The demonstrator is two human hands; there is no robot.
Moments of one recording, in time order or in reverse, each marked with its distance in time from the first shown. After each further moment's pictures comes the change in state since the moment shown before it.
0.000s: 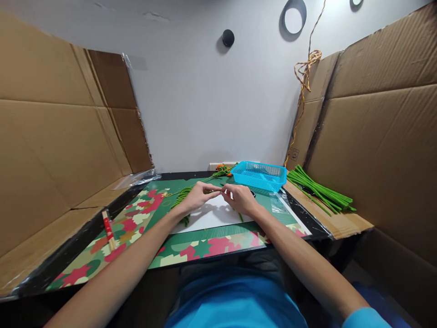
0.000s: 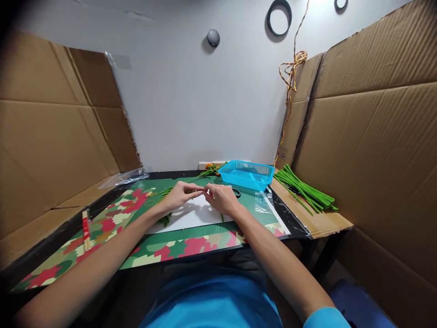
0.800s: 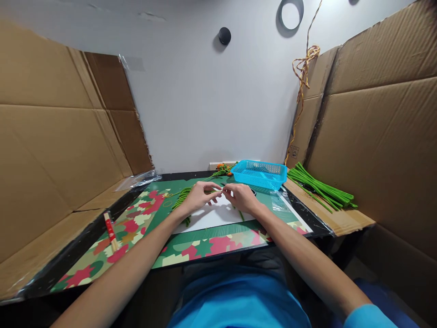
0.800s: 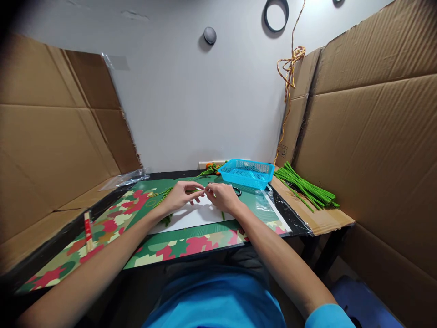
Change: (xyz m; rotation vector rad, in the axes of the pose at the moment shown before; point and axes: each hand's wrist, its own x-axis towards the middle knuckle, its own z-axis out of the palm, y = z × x) left_hand -0.007 0.004 0.004 -0.007 -0.004 -0.074; right_hand 0.002 0.004 0.001 0.022 -0.011 -0.021
